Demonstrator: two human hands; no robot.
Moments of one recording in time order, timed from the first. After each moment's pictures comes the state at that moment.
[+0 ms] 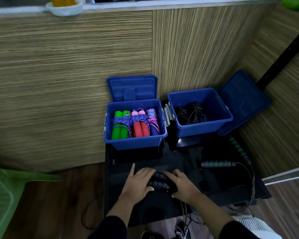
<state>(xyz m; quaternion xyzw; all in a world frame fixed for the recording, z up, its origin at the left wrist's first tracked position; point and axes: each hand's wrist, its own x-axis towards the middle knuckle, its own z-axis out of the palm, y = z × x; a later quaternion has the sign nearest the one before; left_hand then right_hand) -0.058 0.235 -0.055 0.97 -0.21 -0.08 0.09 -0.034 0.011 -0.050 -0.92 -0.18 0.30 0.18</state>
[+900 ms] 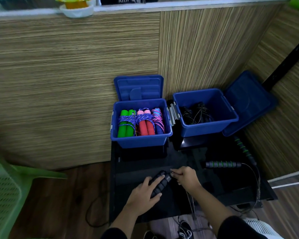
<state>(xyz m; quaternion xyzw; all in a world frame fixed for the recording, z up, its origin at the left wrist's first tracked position) -0.097 0.224 -0.044 0.95 -0.11 -0.20 0.23 -0.025 0.028 -0.036 -0.86 0.05 0.23 0.46</state>
